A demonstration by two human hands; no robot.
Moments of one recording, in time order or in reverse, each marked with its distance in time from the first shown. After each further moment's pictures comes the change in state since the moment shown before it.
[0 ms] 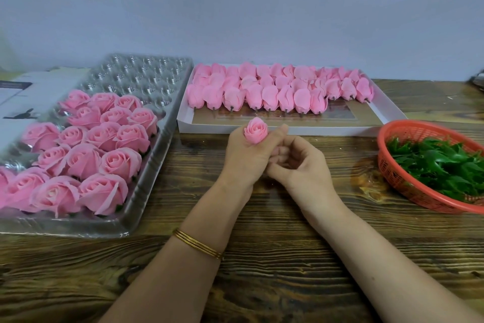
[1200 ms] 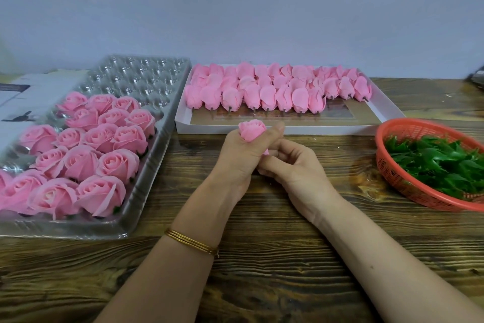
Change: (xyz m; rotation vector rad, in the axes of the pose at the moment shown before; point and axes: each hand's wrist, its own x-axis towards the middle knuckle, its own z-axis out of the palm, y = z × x) left_hand 0.007 0.000 -0.009 -0.037 -0.077 -0.153; right_hand 0.007 0.007 -0.001 0.228 -0.167 0.138
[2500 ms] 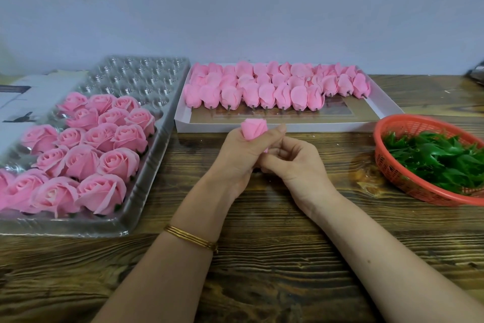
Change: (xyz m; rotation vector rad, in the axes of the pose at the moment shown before) left_hand -0.002 0.003 -0.001 0.032 -0.071 -0.020; right_hand -0.001 -0.002 0.002 -0.098 0.101 -0.043
